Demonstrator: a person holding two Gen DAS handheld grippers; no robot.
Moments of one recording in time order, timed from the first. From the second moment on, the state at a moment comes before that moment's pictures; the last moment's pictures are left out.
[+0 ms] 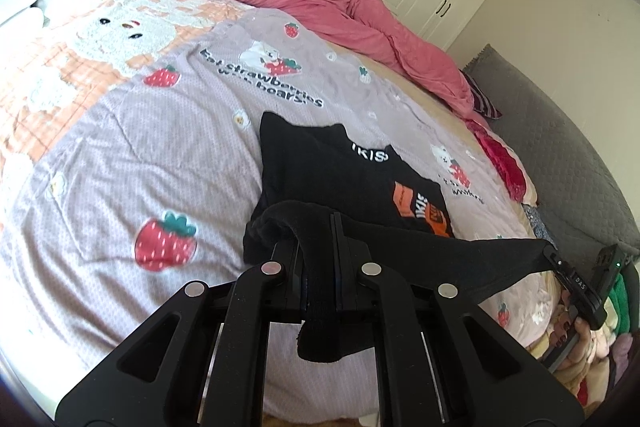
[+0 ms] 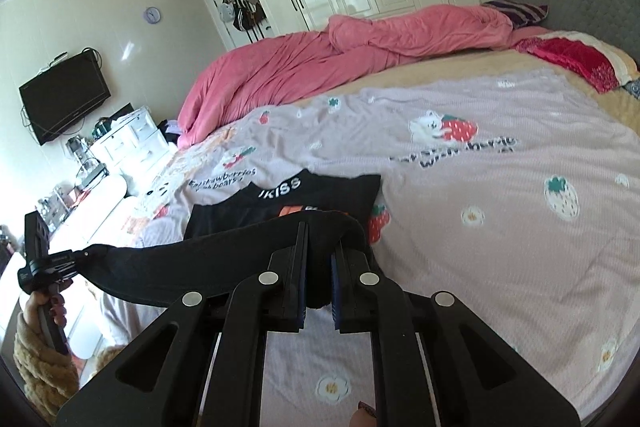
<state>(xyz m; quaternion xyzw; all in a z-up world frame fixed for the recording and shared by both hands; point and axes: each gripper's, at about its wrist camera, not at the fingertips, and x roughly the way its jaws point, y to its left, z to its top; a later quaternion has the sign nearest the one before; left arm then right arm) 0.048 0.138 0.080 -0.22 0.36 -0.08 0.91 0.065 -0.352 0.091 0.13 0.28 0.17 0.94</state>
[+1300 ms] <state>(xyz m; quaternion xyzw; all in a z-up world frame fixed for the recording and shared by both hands) 0.164 0.121 0.053 -0.17 0.36 -0.02 0.92 0.177 -0.340 0.056 0.13 0.31 0.11 0.94</state>
